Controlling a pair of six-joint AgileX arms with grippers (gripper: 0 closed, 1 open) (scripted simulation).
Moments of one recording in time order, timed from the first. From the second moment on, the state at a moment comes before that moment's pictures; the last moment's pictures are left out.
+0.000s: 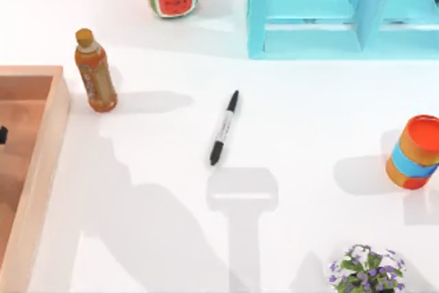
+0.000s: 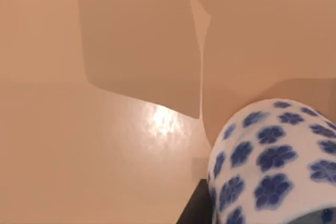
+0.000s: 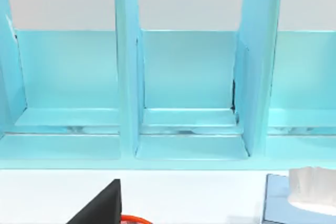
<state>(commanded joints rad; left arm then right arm) 0.23 1.87 1.20 -0.91 0.00 0.25 0.00 0.00 0.00 0.00 0.00 0.00</state>
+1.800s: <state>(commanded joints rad) -0.25 1.80 1.68 -1.47 0.00 -0.23 0.00 0.00 0.00 0.00 0.00 0.00</state>
